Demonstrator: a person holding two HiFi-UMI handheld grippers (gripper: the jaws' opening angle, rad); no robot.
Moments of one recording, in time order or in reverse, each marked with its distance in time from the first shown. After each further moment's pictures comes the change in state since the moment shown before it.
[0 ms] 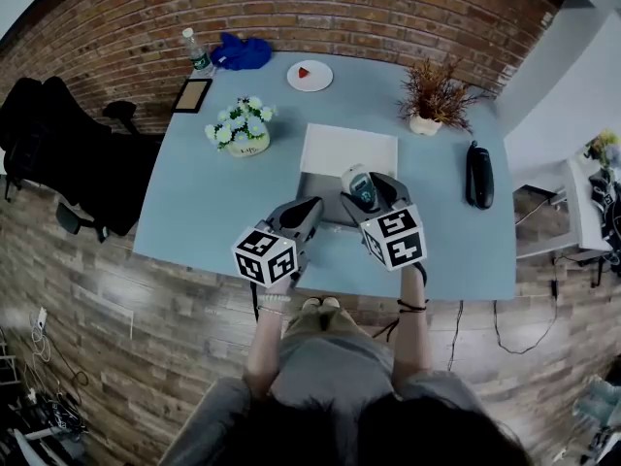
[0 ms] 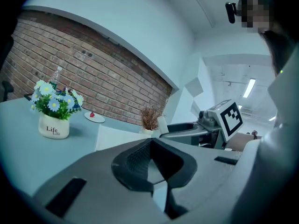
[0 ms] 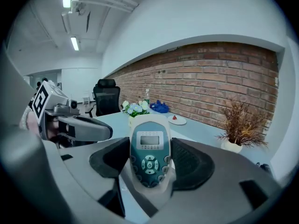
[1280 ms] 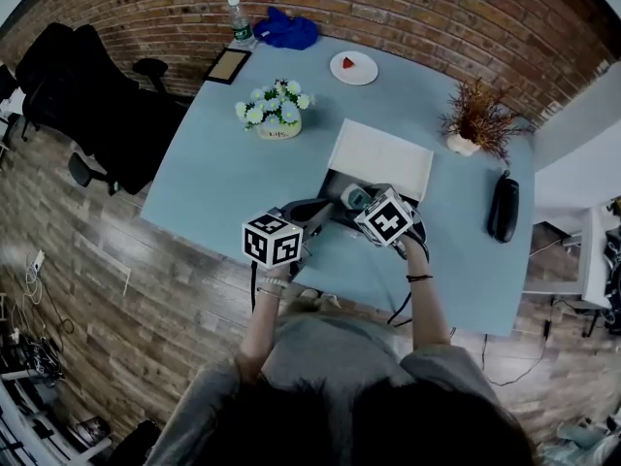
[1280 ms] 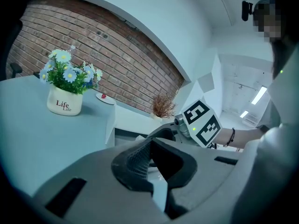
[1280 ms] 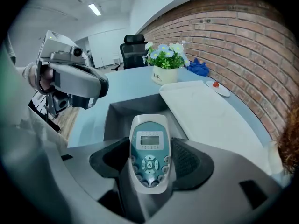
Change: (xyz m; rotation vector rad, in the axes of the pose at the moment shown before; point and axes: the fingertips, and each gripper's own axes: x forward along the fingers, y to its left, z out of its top) left arm 0.004 0.054 -0.048 -0.136 0.136 0.046; right arm 0.105 0.033 -0.108 -0.286 0.494 0.356
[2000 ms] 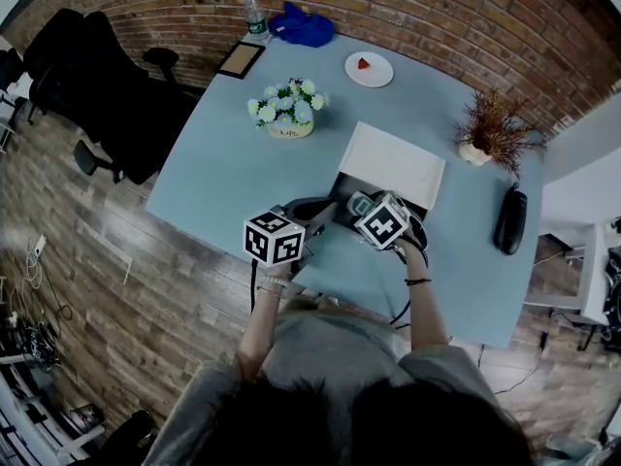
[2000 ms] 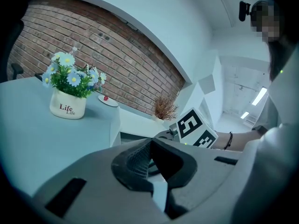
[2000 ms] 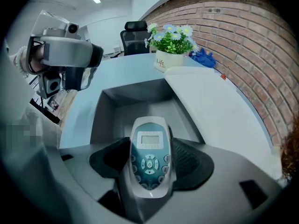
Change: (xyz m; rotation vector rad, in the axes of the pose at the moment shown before) left arm -0.006 0.011 0.010 -0.004 -0.015 0.003; right arm 0.027 0.003 -0.012 -0.043 0.131 0.000
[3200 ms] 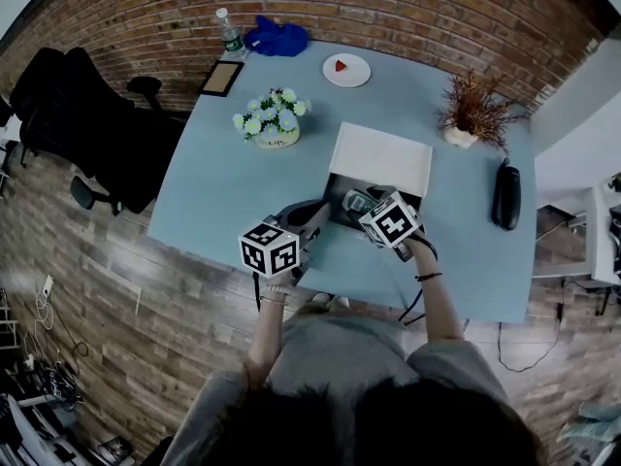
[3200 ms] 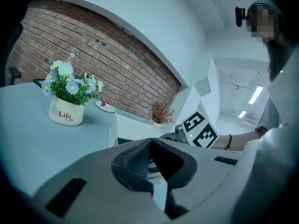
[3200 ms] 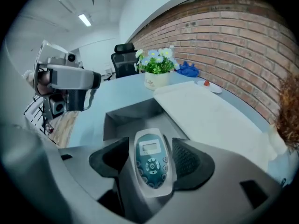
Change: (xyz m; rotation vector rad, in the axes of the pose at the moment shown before) left arm -0.012 -0.007 0.009 0.032 -0.056 -0.027; right arm -0.028 -0.004 0.016 0.172 -0.224 -0.038
